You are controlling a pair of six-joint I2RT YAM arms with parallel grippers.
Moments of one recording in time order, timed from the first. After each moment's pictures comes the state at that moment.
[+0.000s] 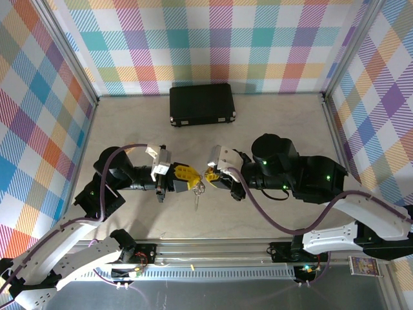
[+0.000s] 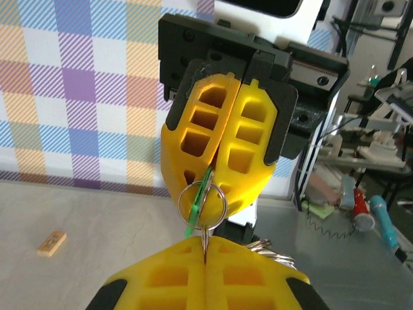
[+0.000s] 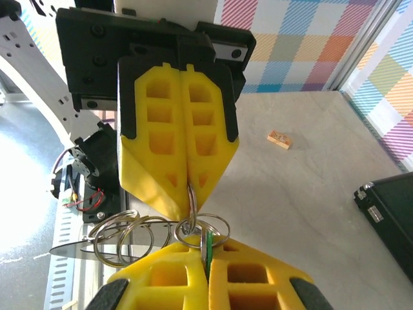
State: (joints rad) left arm -0.74 0.79 0.97 -0.17 0.80 -0.10; right arm 1.23 1.16 1.62 -0.92 -0.04 -0.22
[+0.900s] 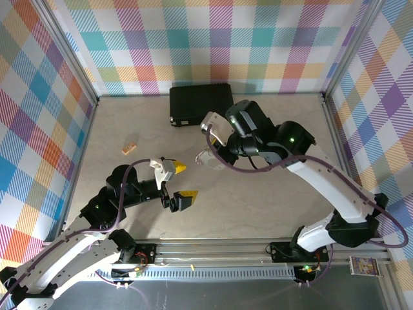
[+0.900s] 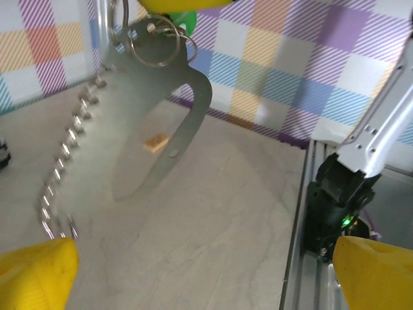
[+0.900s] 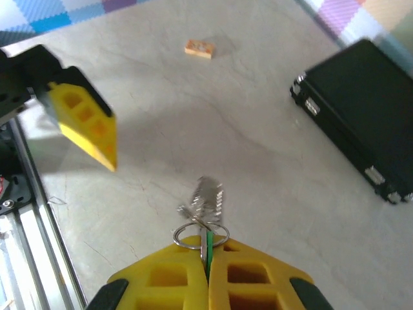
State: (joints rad) left arm -0.74 0.63 0.68 -0.25 0.41 -0.08; right arm 0.93 1.46 1.86 -1.14 -0.03 -0.16
